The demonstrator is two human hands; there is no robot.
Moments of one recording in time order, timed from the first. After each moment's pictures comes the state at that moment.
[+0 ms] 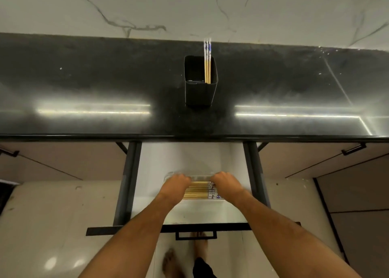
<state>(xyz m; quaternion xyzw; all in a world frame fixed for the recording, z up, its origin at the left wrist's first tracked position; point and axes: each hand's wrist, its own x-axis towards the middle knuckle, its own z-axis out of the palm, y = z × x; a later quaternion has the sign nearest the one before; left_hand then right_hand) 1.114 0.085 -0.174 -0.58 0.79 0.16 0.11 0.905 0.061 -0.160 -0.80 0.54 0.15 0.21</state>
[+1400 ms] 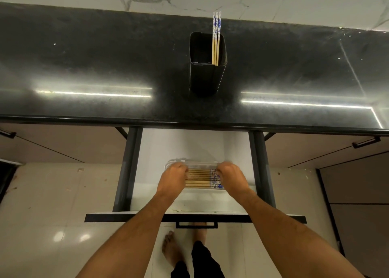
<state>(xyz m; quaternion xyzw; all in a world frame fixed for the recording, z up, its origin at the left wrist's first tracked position) 1.120 0.105 -0.198 -0.68 0.69 0.23 -0.11 0.895 0.073 -0.190 -0.77 0.59 -0.02 0.23</state>
